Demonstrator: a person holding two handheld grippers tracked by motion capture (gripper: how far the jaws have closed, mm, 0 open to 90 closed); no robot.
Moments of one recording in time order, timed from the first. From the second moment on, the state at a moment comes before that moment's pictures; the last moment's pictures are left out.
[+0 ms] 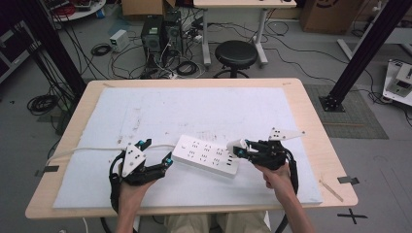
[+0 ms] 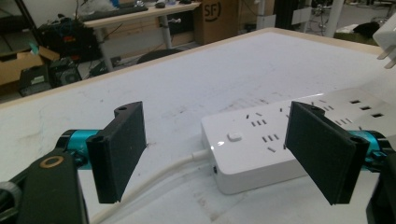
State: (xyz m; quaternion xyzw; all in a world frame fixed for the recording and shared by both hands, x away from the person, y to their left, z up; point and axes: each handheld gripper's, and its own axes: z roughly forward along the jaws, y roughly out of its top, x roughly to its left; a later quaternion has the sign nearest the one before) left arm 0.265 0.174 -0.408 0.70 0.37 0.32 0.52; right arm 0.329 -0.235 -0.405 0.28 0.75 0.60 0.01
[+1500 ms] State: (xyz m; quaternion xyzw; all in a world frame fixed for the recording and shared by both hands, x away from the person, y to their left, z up) left arm 0.246 0.208 -0.414 0.67 0.42 0.33 0.52; right arm 0.381 -0.171 -0.376 0.19 0.90 0.38 0.05
